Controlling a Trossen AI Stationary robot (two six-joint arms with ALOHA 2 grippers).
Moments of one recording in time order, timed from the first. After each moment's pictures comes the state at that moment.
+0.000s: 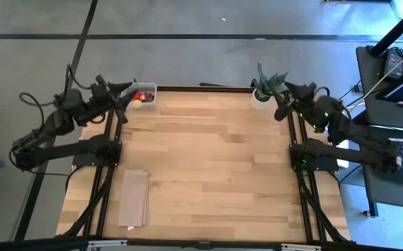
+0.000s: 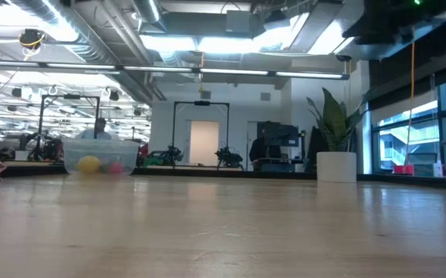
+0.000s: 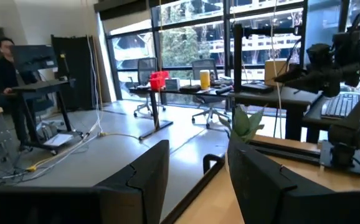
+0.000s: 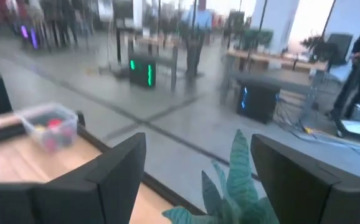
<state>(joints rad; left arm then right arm) 0.44 0.44 0.81 -0.31 -0.20 0.08 -0.40 0.48 0.64 -0.21 0.49 -0.03</state>
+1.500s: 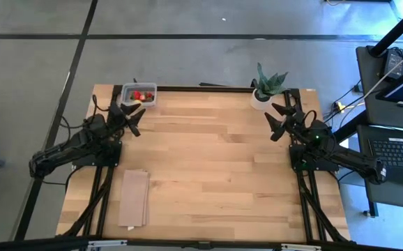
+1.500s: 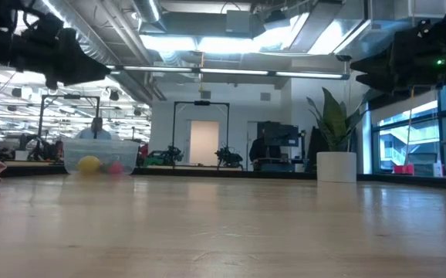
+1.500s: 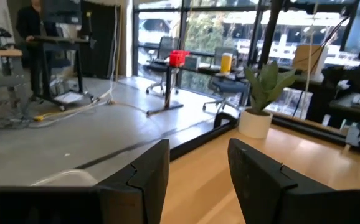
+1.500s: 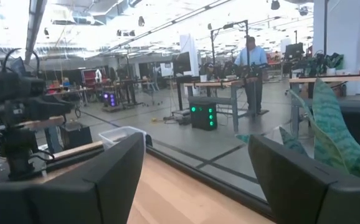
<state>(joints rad) 0.44 0.00 0.14 -0.12 -0.31 -0.11 -0.40 0.04 0.01 0.25 0.24 0.08</state>
